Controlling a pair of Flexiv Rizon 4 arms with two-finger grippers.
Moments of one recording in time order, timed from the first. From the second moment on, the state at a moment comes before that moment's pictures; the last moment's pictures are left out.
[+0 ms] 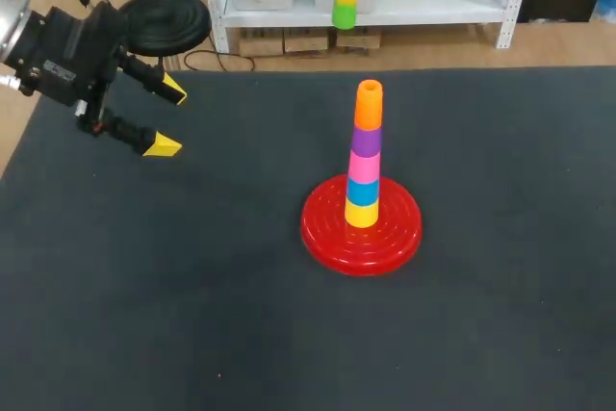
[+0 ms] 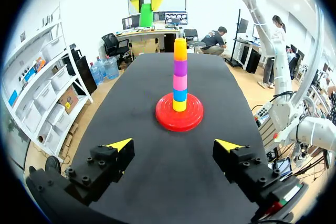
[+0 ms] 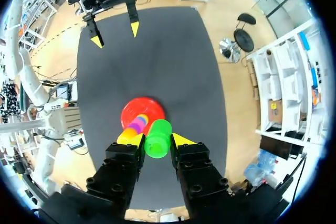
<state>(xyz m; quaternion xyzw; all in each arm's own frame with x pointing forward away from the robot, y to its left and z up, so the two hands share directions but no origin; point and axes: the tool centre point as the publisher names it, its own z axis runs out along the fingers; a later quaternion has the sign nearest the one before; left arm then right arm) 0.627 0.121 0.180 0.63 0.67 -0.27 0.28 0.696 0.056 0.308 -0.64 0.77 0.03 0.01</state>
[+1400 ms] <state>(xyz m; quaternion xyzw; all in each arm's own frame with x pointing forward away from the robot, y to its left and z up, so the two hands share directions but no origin) 0.627 0.121 0.180 0.63 0.67 -0.27 0.28 0.641 0.034 0.287 -0.61 0.80 0.02 -0.01</state>
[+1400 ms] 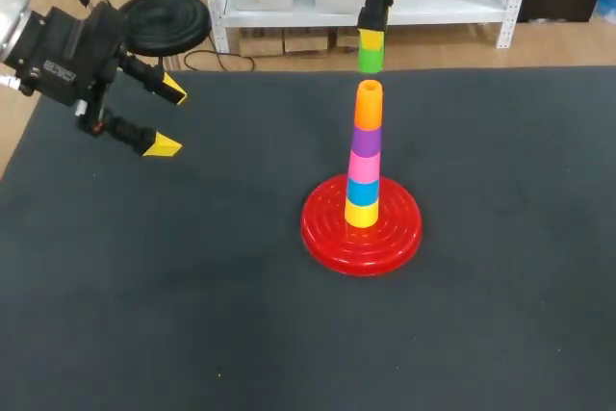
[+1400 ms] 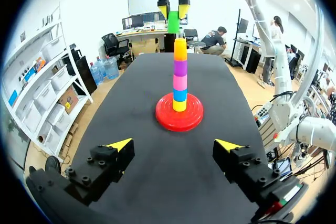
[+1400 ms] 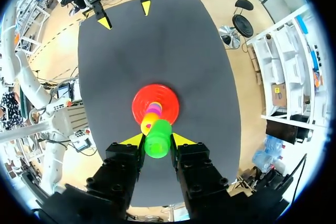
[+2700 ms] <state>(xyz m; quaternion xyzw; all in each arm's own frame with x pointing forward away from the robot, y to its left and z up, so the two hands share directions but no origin) 0.627 0.121 0.180 0.63 0.67 -0.27 0.28 0.626 0.034 0.270 -0.62 0.79 0.02 -0.02</state>
